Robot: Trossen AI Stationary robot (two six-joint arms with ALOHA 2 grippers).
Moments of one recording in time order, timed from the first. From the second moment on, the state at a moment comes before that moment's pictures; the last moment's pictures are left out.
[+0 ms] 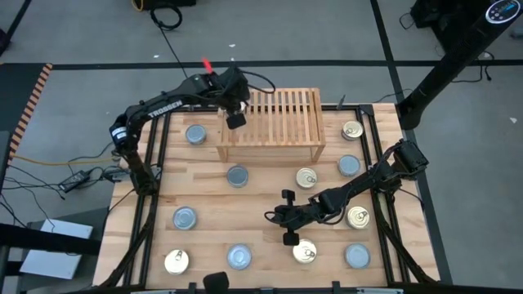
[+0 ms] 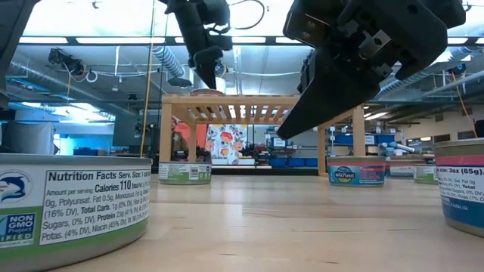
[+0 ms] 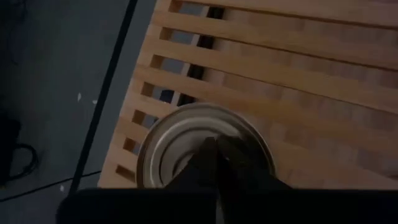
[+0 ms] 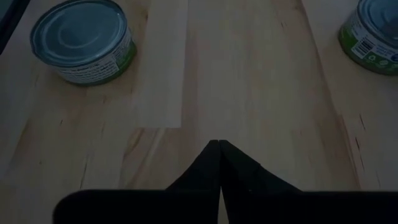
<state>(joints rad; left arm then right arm) 0.52 1.74 1.74 -0.99 -0.23 0.31 0.41 1.78 0.97 0.01 0.26 0.32</state>
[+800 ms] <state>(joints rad) 0.57 1.78 1.71 -0.85 -0.30 0.39 0.41 1.78 0.97 -0.01 0.26 0.32</state>
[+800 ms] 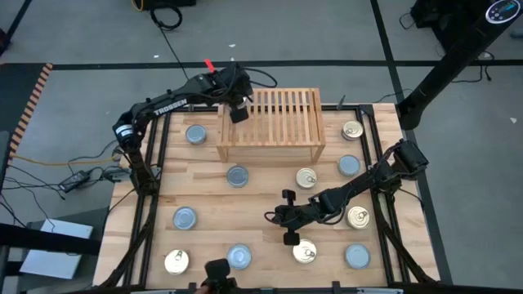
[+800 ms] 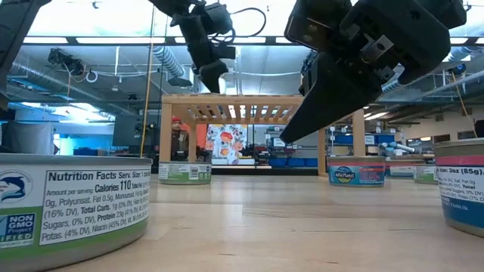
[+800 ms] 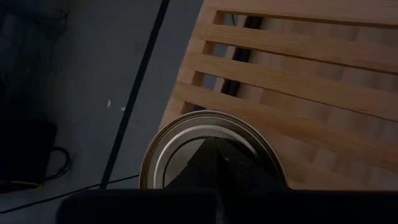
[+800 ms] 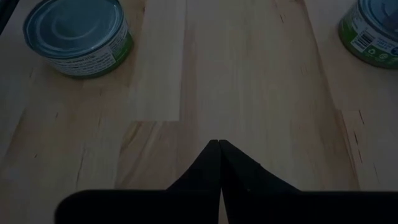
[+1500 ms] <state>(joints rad) 0.62 1.78 1.71 -0.81 -0.29 0.42 0.41 1.78 0.97 -0.01 0.26 0.32</state>
